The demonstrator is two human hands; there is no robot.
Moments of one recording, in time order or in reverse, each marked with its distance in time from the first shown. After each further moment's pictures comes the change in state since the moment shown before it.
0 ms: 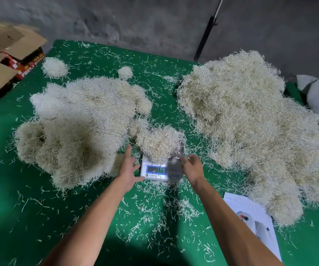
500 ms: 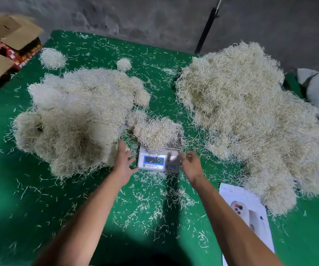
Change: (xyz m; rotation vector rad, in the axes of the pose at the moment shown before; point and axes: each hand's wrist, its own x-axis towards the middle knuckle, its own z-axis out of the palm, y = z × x) left_hand 0.004 -0.017 -0.010 -0.086 0.038 0.041; right_hand -0.019 0.014 -0.011 -0.072 -0.053 -0.001
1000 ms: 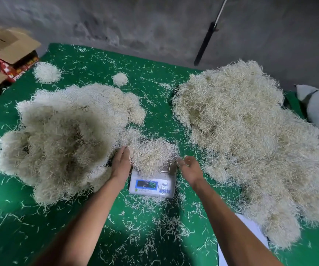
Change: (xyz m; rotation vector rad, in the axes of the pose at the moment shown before) left_hand 0.051 0.033 0.049 0.517 0.069 0.304; right_hand 0.067 -0.053 -0.023 -0.192 -0.033 -0.038
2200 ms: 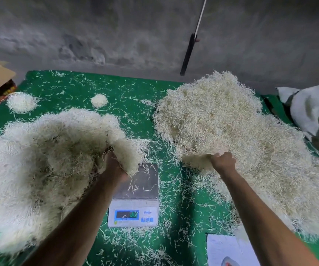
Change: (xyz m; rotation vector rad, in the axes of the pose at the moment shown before) left_hand 0.030 0.109 0.084 -0.501 -0.174 -0.144; right_hand 0.078 -0.019 -0.172 0.185 0.376 0.255
